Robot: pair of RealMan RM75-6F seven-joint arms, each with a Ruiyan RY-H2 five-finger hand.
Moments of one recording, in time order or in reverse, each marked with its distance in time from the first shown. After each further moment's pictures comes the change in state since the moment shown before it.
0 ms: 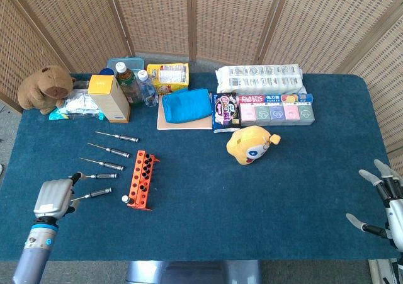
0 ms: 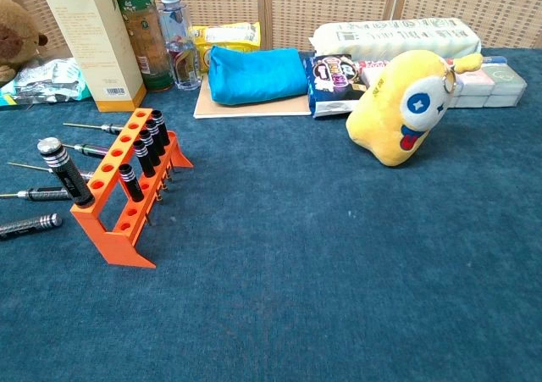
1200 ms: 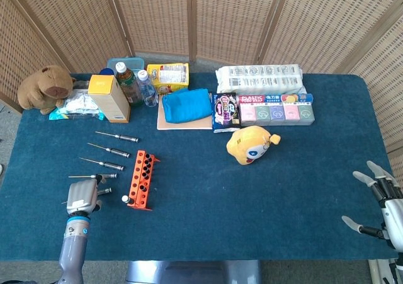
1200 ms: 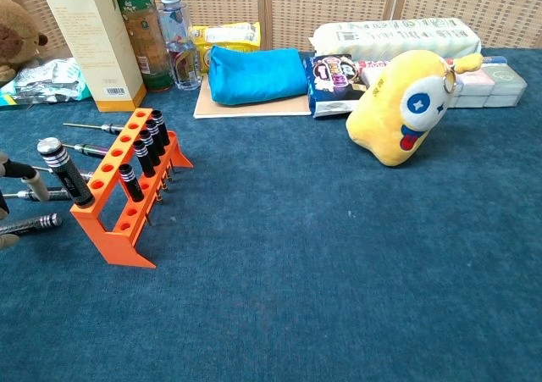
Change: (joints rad) left arm -0.140 -0.304 -0.045 0.122 -0.315 0.104 0.179; right arm 0.014 0.020 -0.020 -0.008 -0.017 -0.019 0.052
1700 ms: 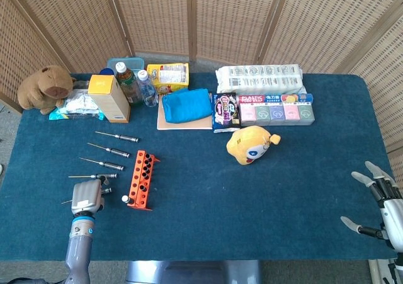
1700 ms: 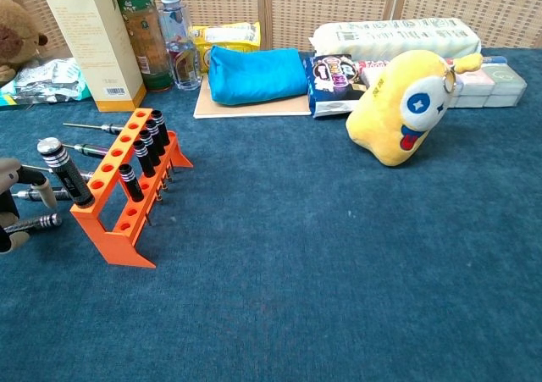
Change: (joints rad) left arm -0.021 -0.056 0.010 0.051 -0.016 0.023 0.029; right arm 0.003 0.005 -0.007 -0.008 -0.002 -0.005 0.010
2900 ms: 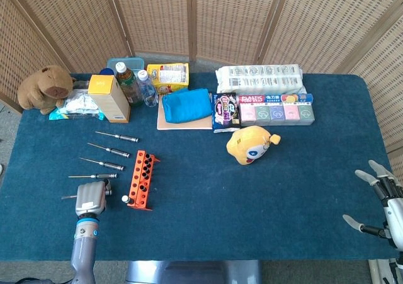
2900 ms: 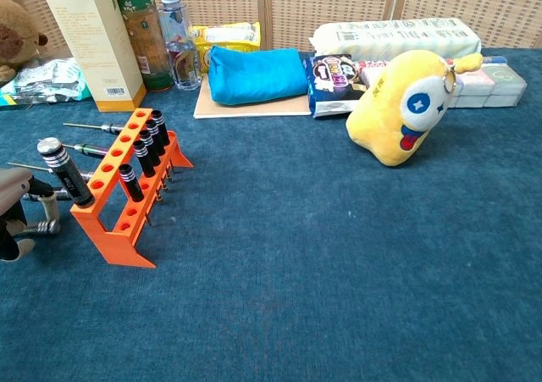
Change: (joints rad) left arm -0.007 -0.055 0.025 0.053 0.020 0.021 0.040; right arm 0.000 0.003 0.008 -0.005 0.021 0.004 0.014
